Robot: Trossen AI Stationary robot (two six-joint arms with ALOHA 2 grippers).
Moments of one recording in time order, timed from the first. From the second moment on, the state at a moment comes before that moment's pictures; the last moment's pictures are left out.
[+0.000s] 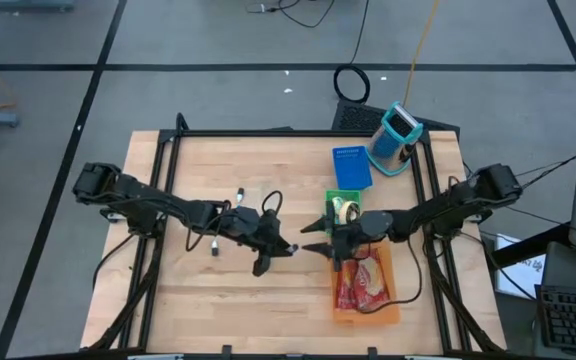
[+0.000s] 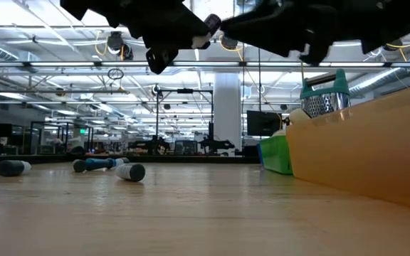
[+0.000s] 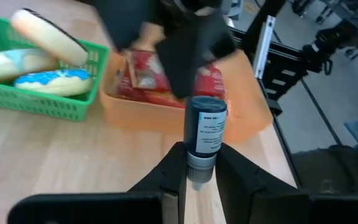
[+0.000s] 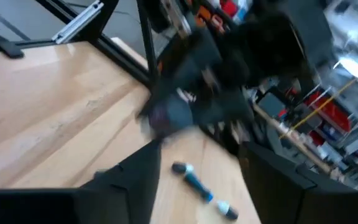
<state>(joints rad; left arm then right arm) -0.20 1.53 0.92 0.16 0.09 -0.35 0.24 1.51 0.60 0.85 0.13 -0.64</state>
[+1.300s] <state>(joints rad) -0.17 1.53 0.92 0.18 0.23 -0.49 0.29 1.67 0.73 0.84 0.15 -0.83</state>
